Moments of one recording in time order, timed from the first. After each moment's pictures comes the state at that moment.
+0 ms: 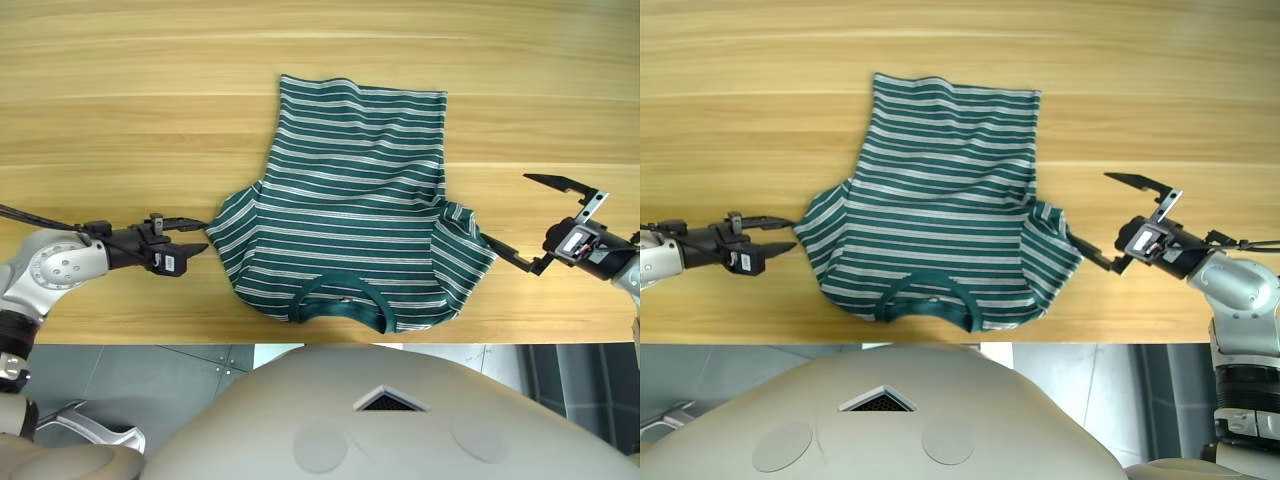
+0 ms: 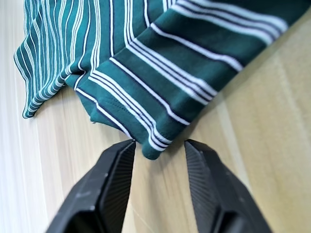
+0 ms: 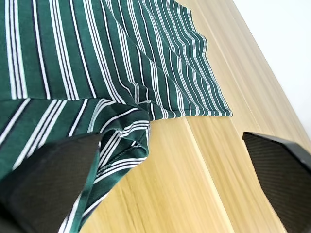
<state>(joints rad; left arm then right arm) 0.03 1.07 -0.32 0.45 0.33 -0.89 -0.63 0.35 -0.87 -0.15 0.12 0.10 -0.60 0.83</state>
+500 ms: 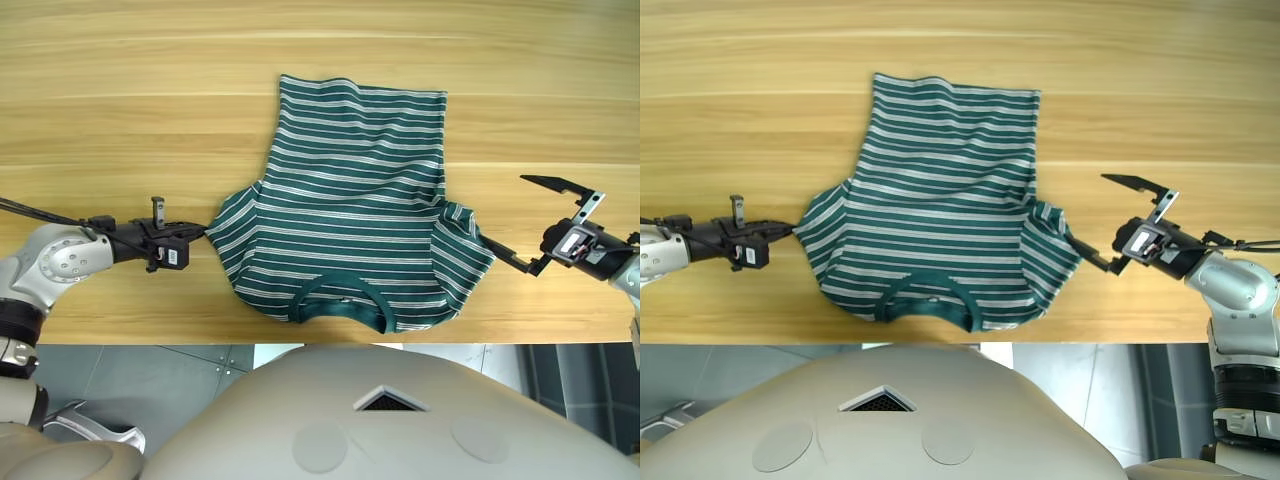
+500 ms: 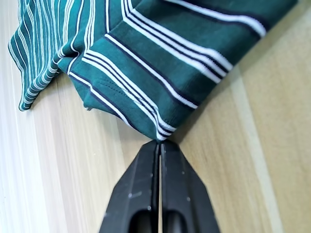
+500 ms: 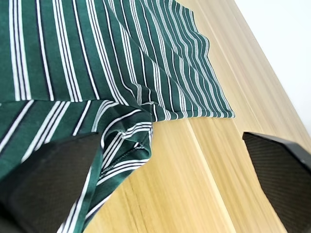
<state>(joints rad) -0.01 1.05 -0.34 0.52 0.39 -0.91 -0.59 0.35 -0.87 -0.15 0.12 0.10 -0.60 0.83</state>
